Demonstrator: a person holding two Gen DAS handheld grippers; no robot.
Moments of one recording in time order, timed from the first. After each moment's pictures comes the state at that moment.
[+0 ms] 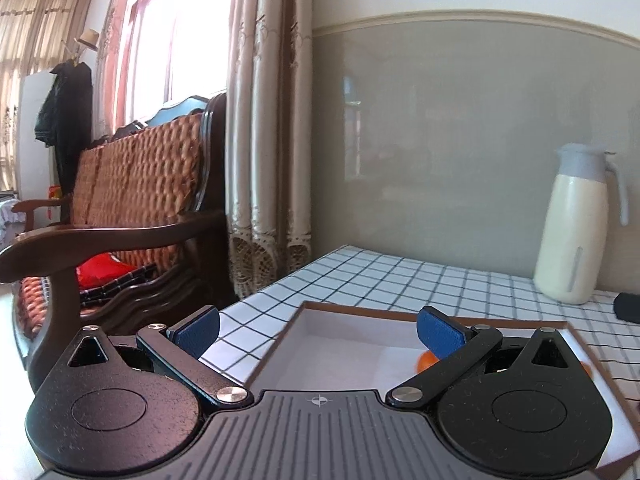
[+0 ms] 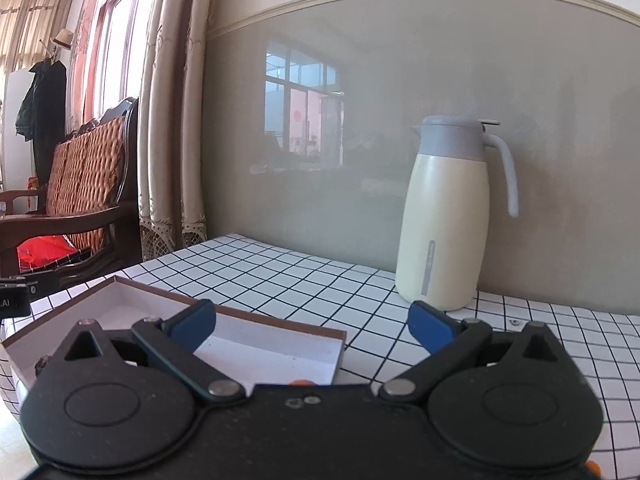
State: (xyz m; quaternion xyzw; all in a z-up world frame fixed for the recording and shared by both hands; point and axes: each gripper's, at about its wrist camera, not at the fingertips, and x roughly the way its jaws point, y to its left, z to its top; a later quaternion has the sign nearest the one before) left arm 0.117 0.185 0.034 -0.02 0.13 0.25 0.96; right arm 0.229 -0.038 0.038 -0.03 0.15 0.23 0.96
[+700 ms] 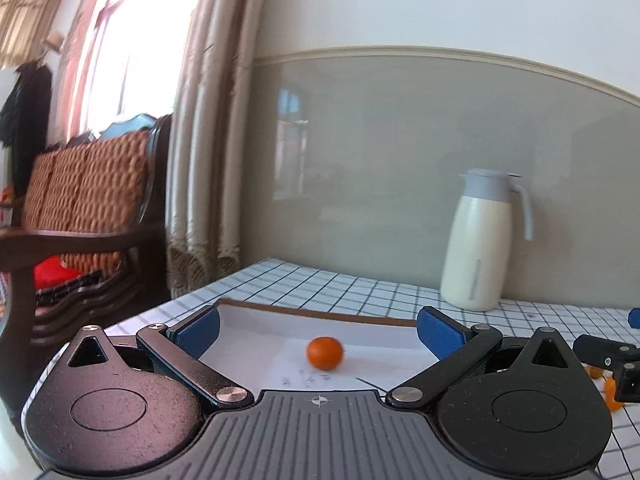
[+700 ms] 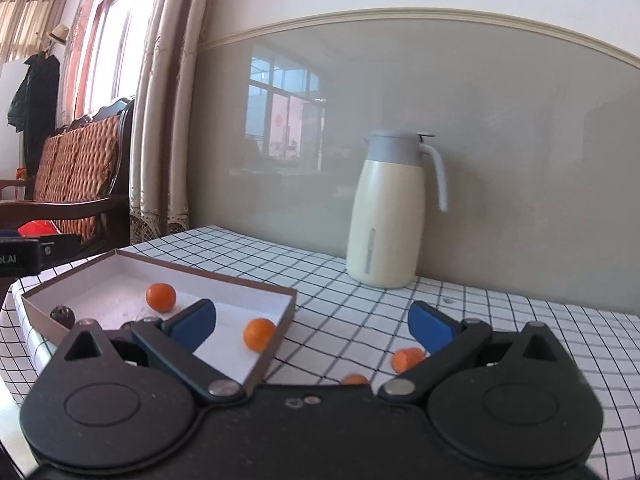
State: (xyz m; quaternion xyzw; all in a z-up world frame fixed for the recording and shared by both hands) left arm 0.062 0.112 0.040 -0.03 0.10 0.17 0.98; right arm 0.151 -0.101 0.039 -0.05 0.14 0.19 0.97
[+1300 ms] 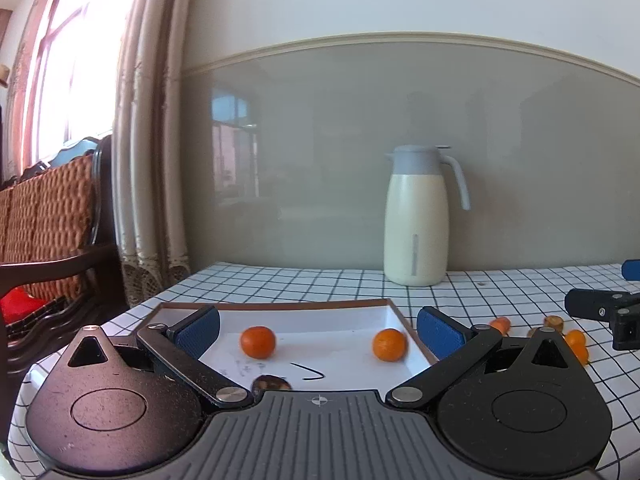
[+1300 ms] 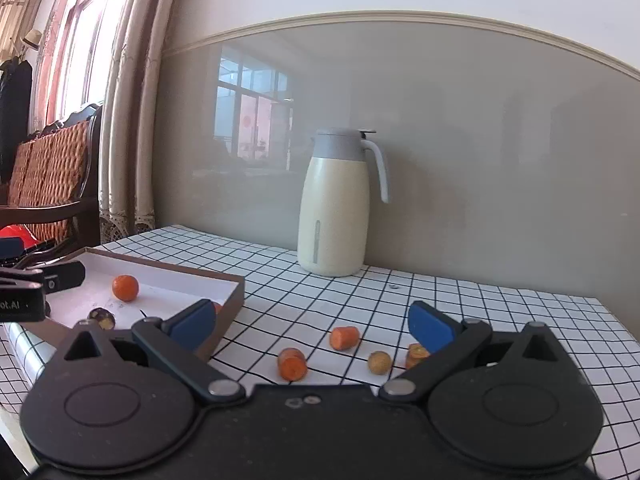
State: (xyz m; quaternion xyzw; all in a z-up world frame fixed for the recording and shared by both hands) left arm 0.061 0.053 0.033 0.02 0.11 0.10 0.99; right arm 0.136 -0.147 0.039 -0.05 0.14 0.15 0.98
